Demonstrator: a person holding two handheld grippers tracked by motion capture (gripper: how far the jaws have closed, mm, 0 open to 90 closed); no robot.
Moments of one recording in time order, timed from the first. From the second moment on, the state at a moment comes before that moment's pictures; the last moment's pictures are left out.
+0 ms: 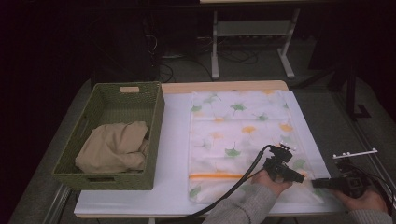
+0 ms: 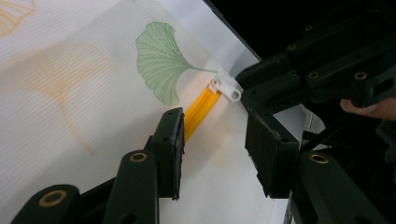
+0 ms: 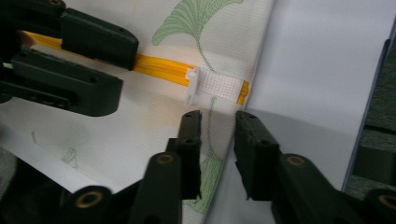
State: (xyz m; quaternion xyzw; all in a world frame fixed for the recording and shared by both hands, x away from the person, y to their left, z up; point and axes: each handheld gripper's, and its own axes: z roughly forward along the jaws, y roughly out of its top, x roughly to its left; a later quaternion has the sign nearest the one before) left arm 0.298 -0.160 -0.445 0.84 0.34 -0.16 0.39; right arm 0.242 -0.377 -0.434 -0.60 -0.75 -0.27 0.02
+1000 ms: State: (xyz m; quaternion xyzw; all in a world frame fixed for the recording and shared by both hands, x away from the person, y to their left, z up) left arm 0.303 -0.184 -0.455 0.83 0.36 -0.16 0.39; right arm 0.237 -0.385 -0.433 -0.58 -0.74 -0.33 0.03
